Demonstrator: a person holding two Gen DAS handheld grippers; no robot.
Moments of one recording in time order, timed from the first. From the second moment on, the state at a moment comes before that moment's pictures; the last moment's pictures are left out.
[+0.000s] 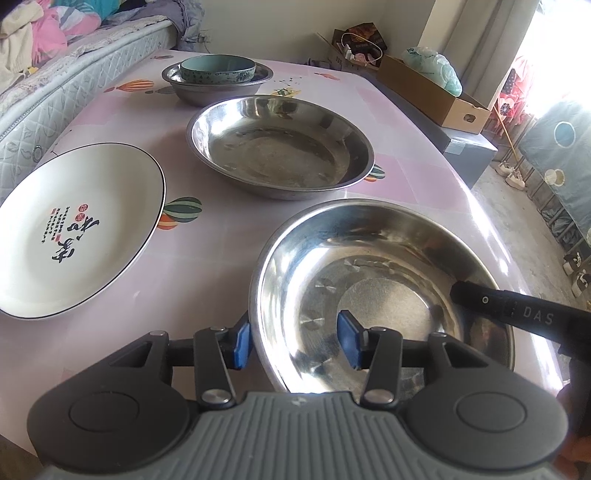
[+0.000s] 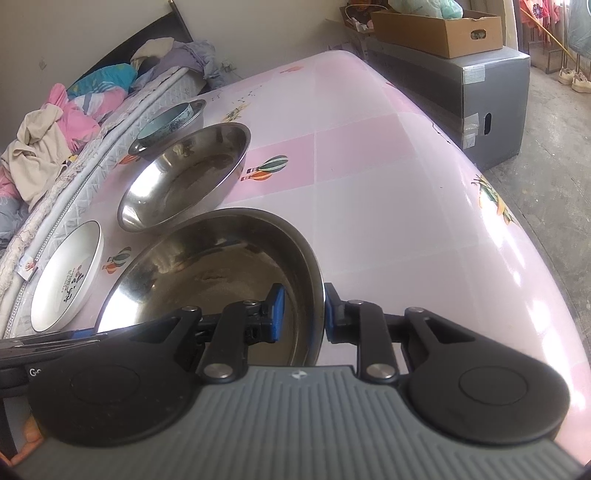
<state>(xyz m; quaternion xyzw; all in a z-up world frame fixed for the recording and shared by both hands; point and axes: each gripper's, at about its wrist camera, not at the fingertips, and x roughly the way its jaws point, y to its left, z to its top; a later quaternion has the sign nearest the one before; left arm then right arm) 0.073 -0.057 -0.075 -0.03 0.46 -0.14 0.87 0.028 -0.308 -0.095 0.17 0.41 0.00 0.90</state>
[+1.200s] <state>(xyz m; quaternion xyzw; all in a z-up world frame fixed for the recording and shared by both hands) 0.068 -0.061 -0.070 -0.03 0.45 -0.15 0.88 0.023 -0.311 -0.086 0.17 0.39 -0.01 0.90</state>
